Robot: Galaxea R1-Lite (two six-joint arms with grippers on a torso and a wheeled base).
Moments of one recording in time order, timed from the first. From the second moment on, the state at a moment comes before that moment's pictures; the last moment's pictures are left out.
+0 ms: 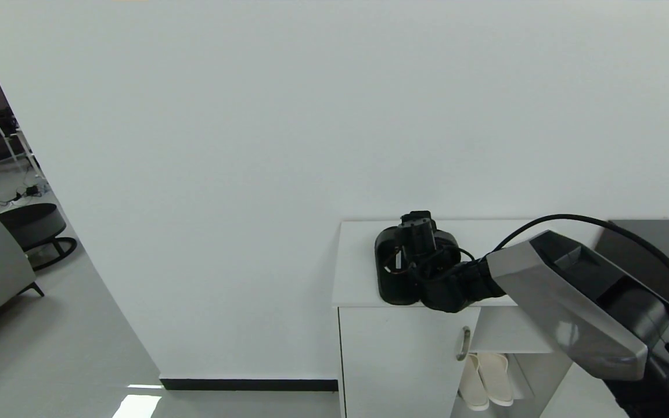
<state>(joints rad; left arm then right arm) 0.00 0.00 0.00 0.00 -0.03 0.01 0.57 2.56 -1.74 -0.45 -0.63 0.21</state>
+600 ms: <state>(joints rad) 0.00 0.00 0.00 0.00 -0.03 0.01 0.70 2.22 -1.12 -0.76 -0.29 0.21</state>
